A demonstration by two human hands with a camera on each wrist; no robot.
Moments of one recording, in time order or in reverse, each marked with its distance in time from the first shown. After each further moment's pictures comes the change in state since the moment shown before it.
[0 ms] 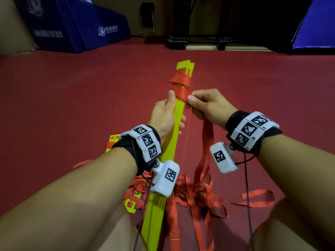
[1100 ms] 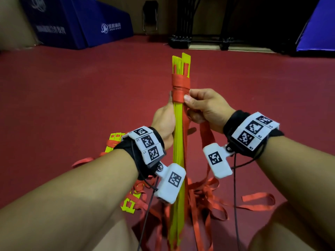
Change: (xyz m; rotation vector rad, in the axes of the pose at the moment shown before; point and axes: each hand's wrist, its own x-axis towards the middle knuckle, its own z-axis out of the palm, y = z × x) left_hand 0.005 -0.009 0.004 -0.335 -0.011 -0.206; right_hand 0.001 -0.018 0.020 0.353 -0.065 0.090
